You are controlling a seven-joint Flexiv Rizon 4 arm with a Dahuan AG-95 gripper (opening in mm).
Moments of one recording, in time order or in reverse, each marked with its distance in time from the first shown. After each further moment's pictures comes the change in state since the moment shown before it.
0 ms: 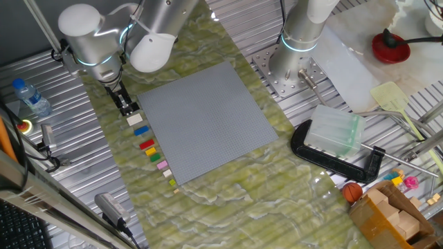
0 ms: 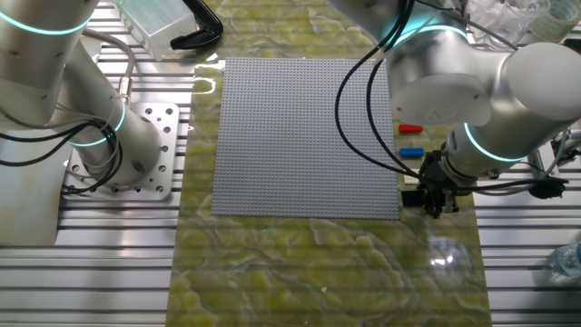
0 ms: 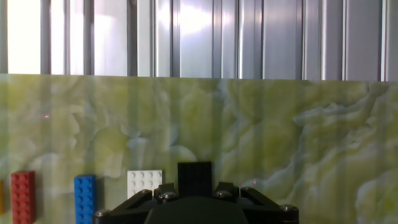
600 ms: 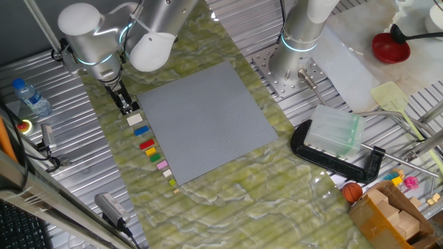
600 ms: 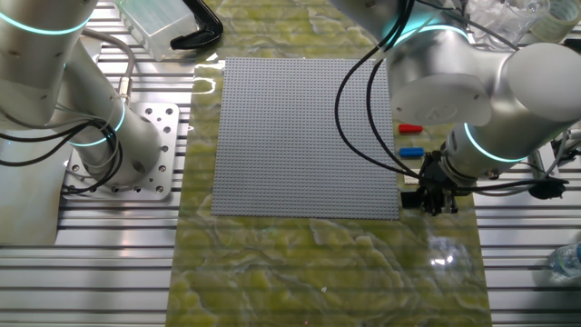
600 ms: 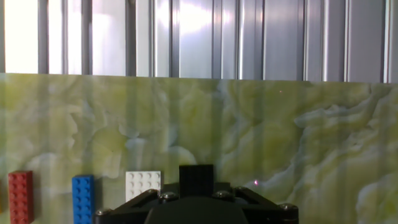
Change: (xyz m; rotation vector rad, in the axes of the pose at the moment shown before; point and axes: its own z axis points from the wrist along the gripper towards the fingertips) arm 0.001 0.000 -0.001 -0.003 0.002 0.000
